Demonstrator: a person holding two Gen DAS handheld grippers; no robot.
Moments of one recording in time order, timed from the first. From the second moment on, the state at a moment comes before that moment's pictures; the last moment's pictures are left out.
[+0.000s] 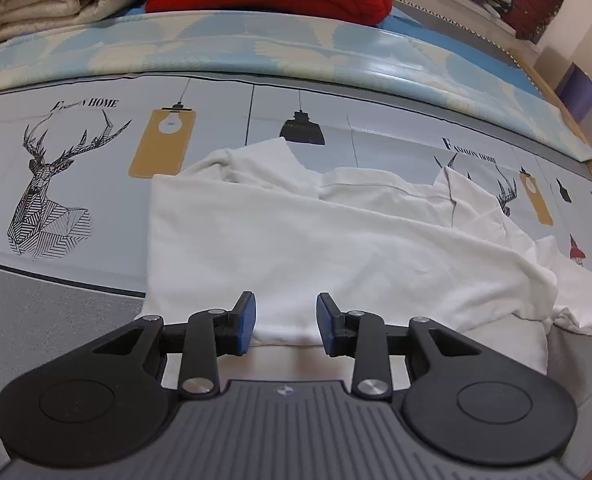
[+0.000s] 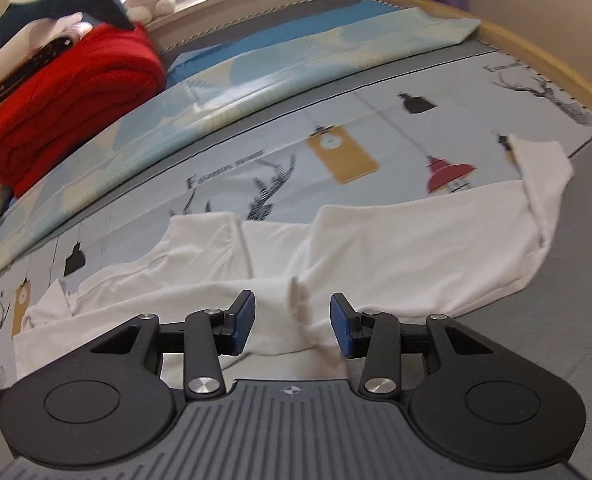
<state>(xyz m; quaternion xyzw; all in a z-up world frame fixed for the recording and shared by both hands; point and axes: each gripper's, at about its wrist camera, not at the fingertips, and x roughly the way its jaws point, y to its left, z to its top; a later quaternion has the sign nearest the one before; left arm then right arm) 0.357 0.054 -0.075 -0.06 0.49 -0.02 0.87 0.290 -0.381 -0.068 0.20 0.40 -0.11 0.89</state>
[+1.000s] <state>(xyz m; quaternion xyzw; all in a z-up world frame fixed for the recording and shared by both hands) 0.373 0.044 -0.083 -0.07 0.51 -0.04 0.86 0.320 -0.616 -0.161 0.26 0.33 -0.26 0.87</state>
